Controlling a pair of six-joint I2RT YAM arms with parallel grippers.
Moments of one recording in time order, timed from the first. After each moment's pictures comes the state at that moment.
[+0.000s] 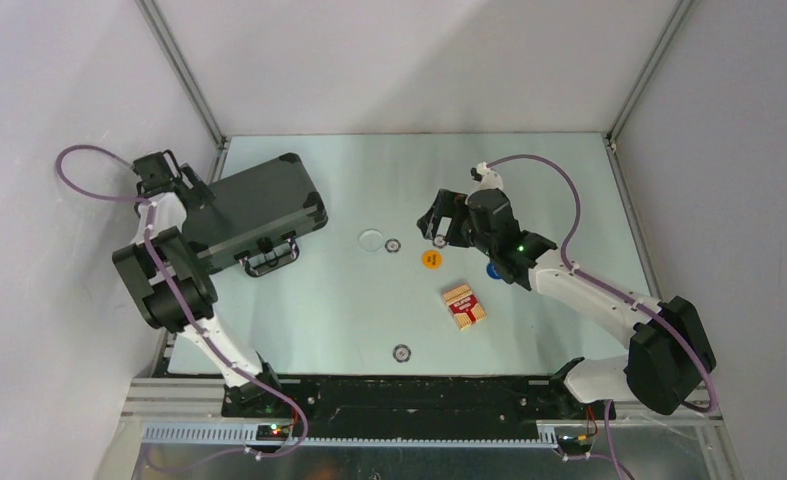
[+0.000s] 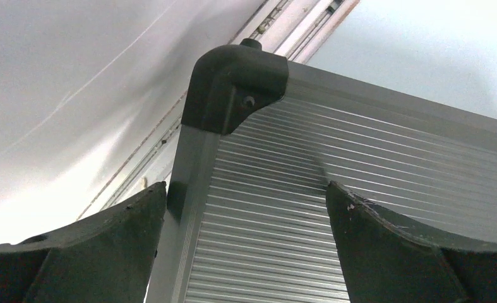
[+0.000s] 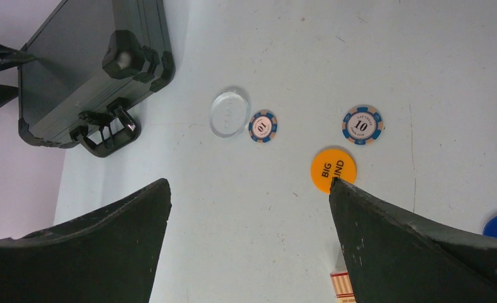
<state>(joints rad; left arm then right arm) 0.48 1.82 1.36 -0.33 -0.08 -0.26 0.67 1.33 0.95 -0.07 0.11 0.68</state>
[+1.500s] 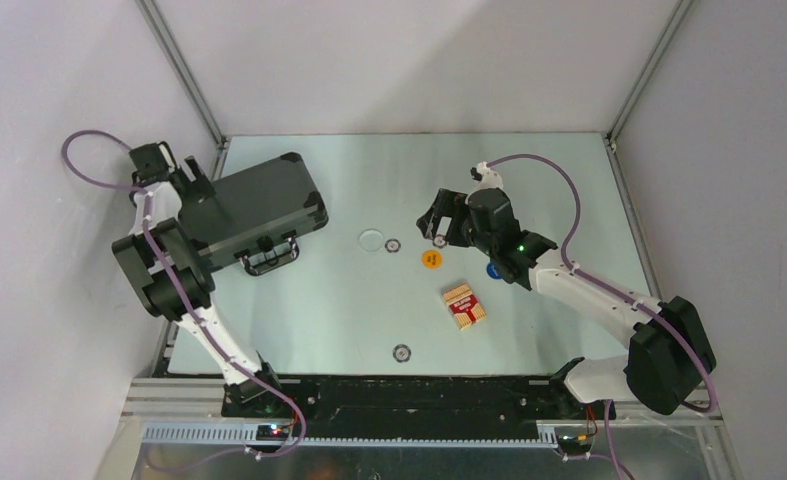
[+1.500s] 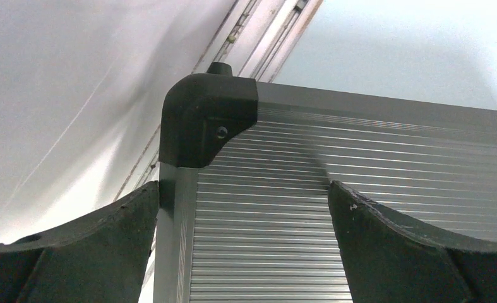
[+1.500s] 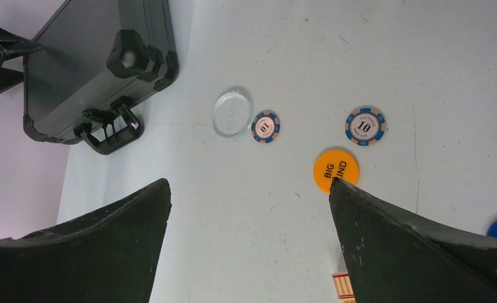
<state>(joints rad) 0.49 1.93 1.51 -0.41 0.06 -0.14 0.66 1.33 0.95 -0.06 0.10 0.68</state>
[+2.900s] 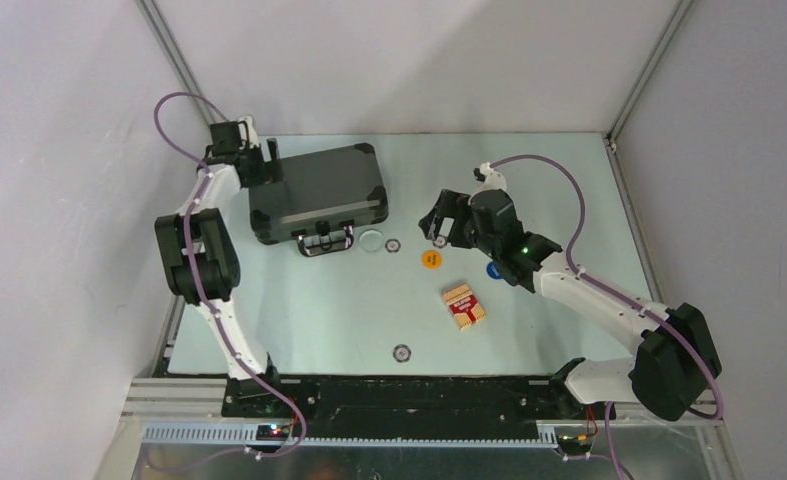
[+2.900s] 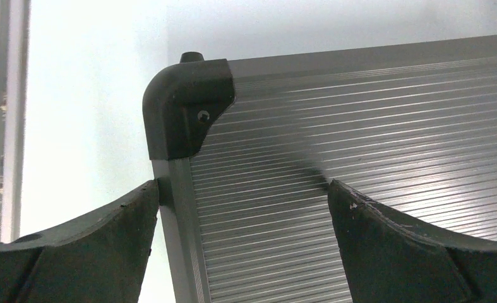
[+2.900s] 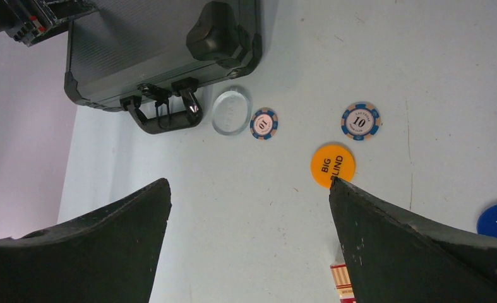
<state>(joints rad) 0.16 1.98 1.57 -0.37 0.14 -0.05 0.67 1.30 0.95 -0.09 0.13 0.68</state>
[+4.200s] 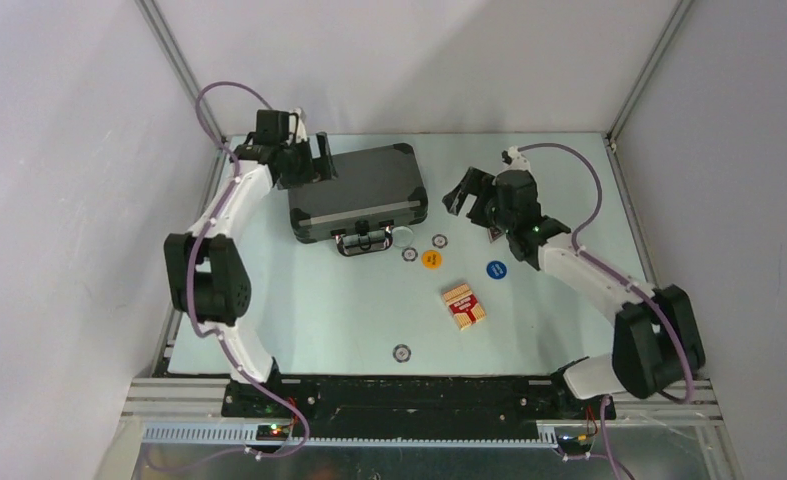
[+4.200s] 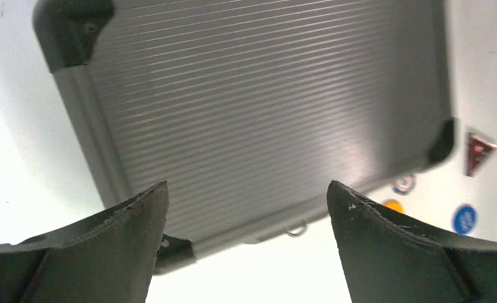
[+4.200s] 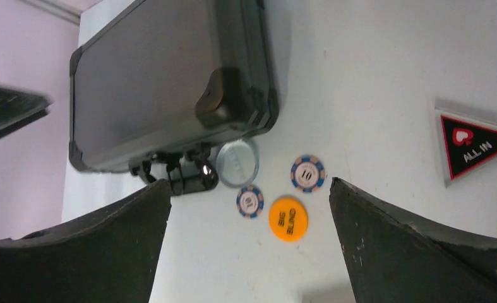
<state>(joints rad) -0.08 1.83 1.59 -0.60 0.19 -0.24 0.48 1.37 0.95 -0.02 0.05 0.66</state>
